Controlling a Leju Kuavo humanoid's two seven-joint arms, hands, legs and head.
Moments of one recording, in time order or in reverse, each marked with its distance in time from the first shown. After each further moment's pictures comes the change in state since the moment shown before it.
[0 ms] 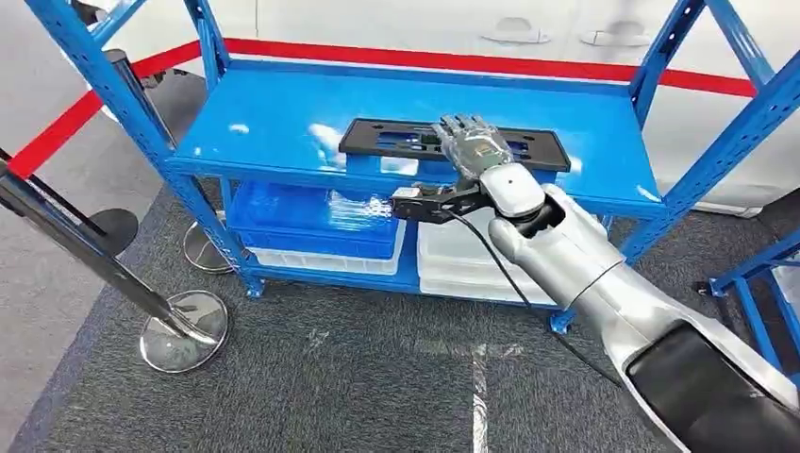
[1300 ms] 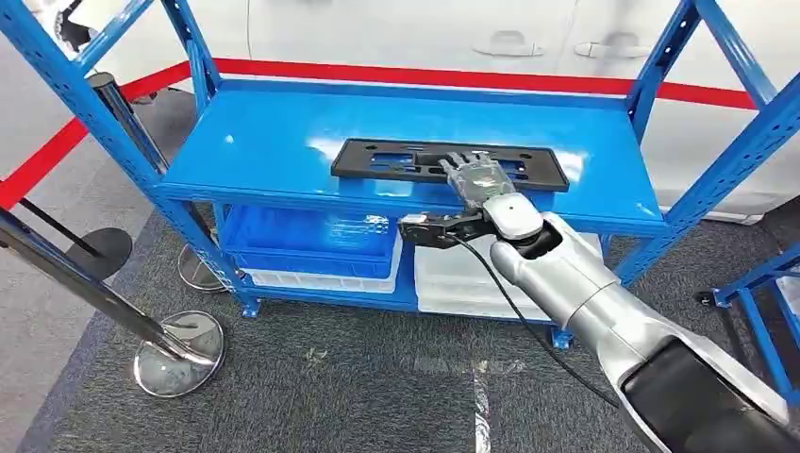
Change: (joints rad) left arm 0.000 0.003 -0.001 0.000 -0.002 -0.001 -0.002; right arm 0.080 -0.008 -0.011 0.058 -0.039 0.002 -0.008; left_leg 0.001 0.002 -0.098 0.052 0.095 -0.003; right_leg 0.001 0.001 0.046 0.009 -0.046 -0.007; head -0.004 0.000
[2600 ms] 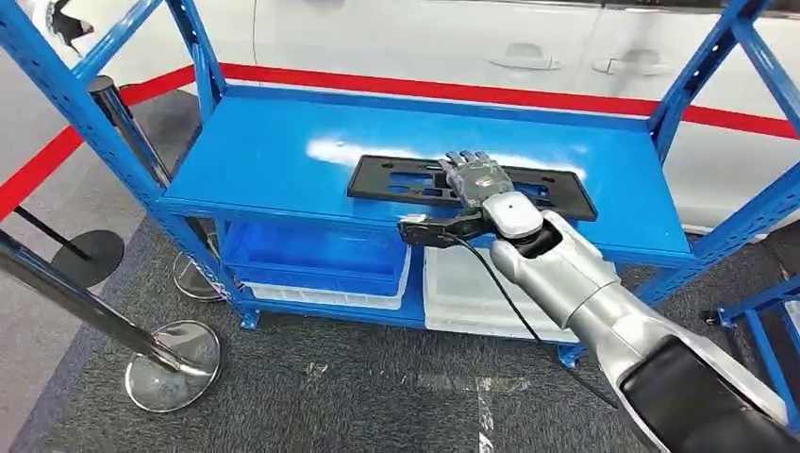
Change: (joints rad) left arm 0.001 0.005 0.000 0.000 0.001 0.003 0.003; right arm 0.003 -0.001 -0.009 0.002 0.018 0.008 -0.013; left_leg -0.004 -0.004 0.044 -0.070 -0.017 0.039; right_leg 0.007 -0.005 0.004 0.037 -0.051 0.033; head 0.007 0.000
